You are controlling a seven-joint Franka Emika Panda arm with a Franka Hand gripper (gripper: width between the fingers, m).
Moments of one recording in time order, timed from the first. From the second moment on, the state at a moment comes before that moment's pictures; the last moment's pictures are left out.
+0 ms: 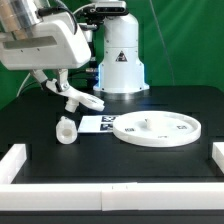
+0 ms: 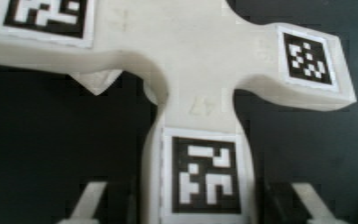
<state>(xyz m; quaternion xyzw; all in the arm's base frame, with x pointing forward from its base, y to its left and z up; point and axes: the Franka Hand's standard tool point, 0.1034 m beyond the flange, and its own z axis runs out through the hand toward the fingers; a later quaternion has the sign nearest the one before) 0.496 -0.149 0.126 -0.93 0.33 0.11 0.11</state>
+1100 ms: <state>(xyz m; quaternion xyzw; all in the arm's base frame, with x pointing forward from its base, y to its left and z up) 0.532 -0.168 0.083 -0.90 0.39 0.16 0.08</state>
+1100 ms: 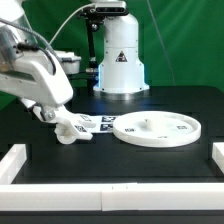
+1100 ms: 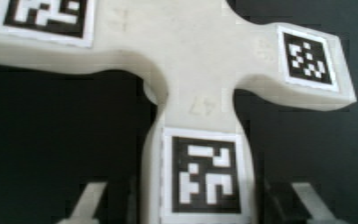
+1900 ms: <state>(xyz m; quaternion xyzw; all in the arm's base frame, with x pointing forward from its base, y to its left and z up) 0.557 -0.179 0.054 -0.90 0.40 0.17 0.06</state>
